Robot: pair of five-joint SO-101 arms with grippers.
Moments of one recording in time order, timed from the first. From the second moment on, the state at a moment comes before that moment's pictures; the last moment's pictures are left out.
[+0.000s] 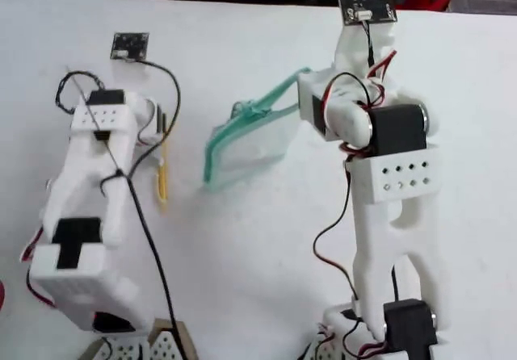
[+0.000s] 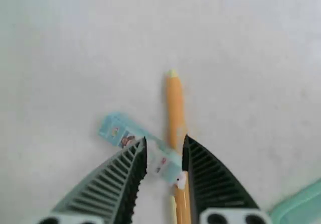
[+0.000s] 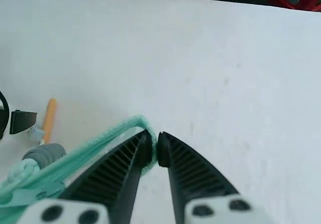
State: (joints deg) left arm -8.2 14.3 7.5 57.3 1.0; right arm -13.3 -15.9 -12.4 81.6 -0.5
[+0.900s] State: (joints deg) left arm -8.1 42.3 -27.3 76.3 2.2; right arm -13.3 -15.9 -12.4 81.7 -0.5
